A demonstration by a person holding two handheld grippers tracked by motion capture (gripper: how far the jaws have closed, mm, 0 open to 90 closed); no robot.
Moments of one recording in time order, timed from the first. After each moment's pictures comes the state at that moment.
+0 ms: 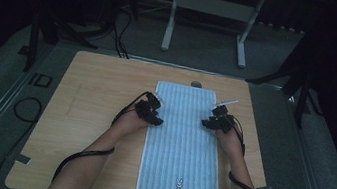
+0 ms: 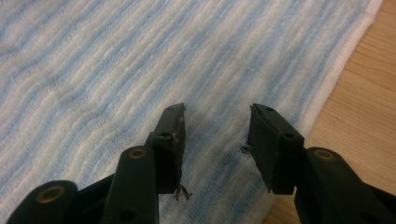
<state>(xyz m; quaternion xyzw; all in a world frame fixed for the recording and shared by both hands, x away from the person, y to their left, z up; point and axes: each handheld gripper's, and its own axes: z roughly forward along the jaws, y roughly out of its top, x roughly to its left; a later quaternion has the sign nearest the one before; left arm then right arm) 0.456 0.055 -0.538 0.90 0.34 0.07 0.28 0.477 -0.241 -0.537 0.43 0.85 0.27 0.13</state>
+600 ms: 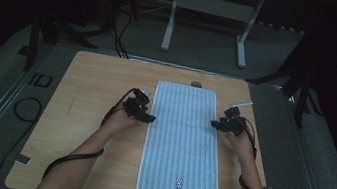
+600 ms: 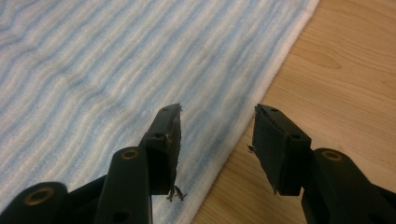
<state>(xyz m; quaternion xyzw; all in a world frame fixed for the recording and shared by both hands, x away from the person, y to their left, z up) 0.443 0.091 -0.521 0.86 0.39 0.08 0.31 0.463 -0.274 -0.516 0.45 0.84 0.29 0.13</state>
